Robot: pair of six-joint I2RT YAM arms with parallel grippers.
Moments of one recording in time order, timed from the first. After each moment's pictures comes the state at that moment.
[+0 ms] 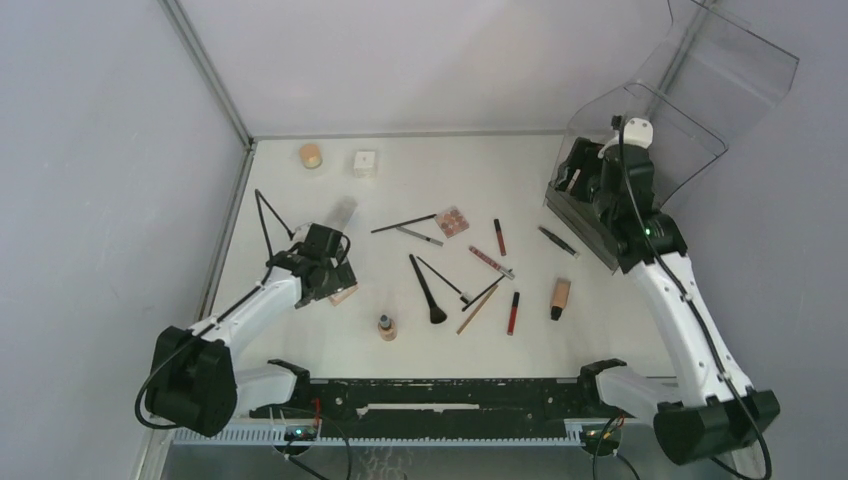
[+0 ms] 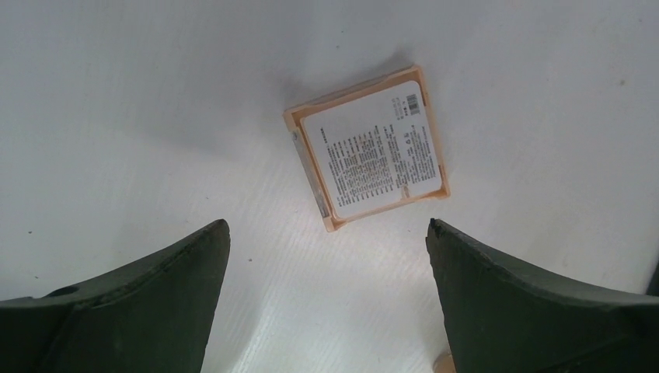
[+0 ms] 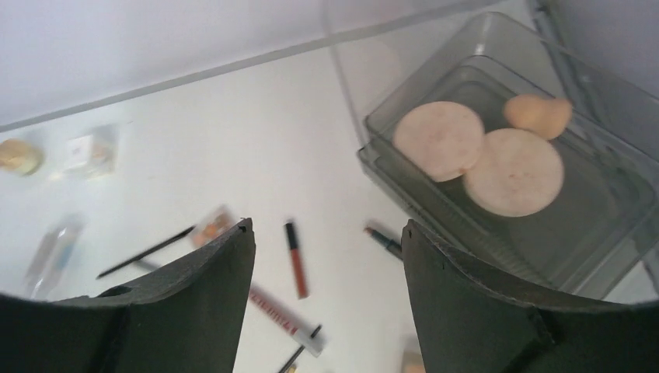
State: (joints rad) left arm -0.34 1.19 0.70 -0.65 -0.34 -0.68; right arm 0.18 1.14 1.24 -0.50 0.27 0.32
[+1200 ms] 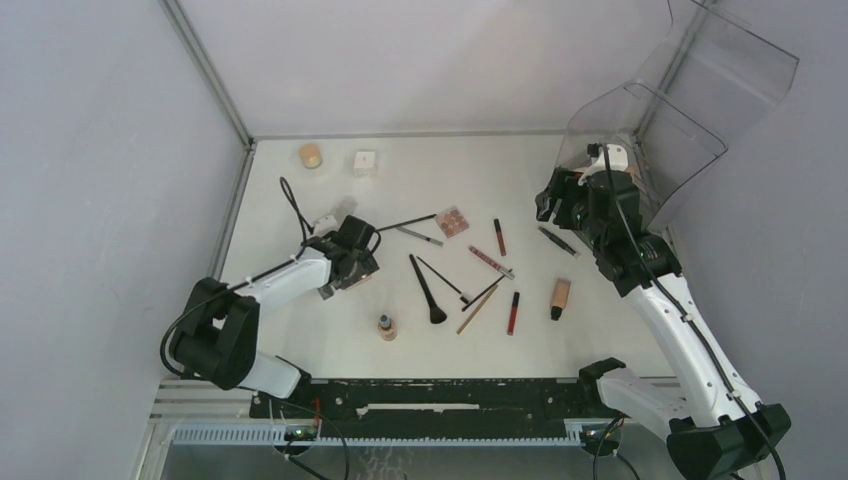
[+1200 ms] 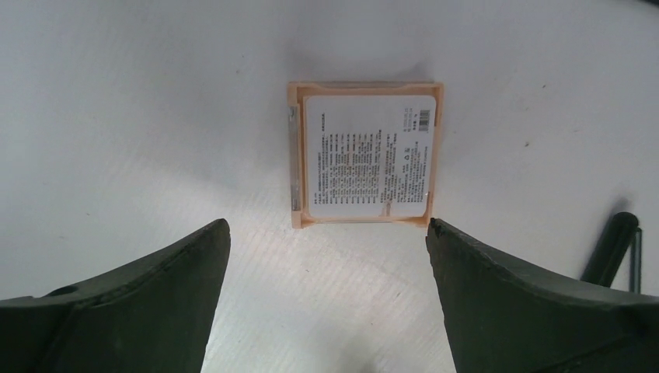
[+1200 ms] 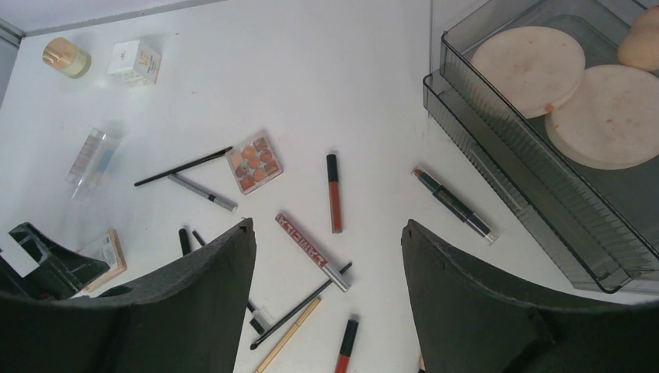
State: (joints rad) left arm -0.48 1.47 0.81 -0.57 -0.44 -0.97; right arm 0.32 0.98 1.09 -0.55 0.16 0.34
